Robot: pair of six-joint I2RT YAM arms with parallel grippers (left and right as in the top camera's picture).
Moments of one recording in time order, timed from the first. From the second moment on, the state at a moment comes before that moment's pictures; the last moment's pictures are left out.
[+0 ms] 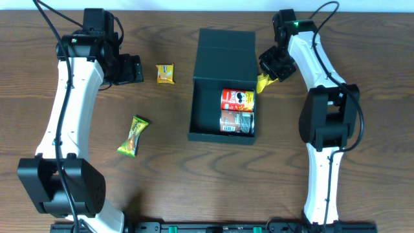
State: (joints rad) left arm -0.02 1.77 1.68 -1.16 -0.02 -0.18; right arm 0.12 2.45 2.14 -1.18 -0.09 1.00
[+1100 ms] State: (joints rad) left arm -0.02 1.77 1.68 -1.16 -0.02 -0.20; right arm 0.17 2.32 2.29 -1.48 0.06 0.46
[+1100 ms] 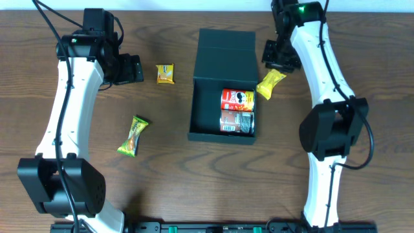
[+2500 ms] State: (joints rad) left arm -0.02 1.77 1.68 -1.14 -0.02 -0.20; right arm 0.17 2.33 1.93 -1.07 0.12 0.70
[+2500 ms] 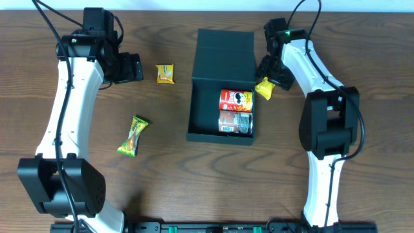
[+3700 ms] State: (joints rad) left arm -0.02 1.77 1.68 -1.14 -0.03 -0.20; right arm 0.17 2.34 1.86 -1.00 0.12 0.71
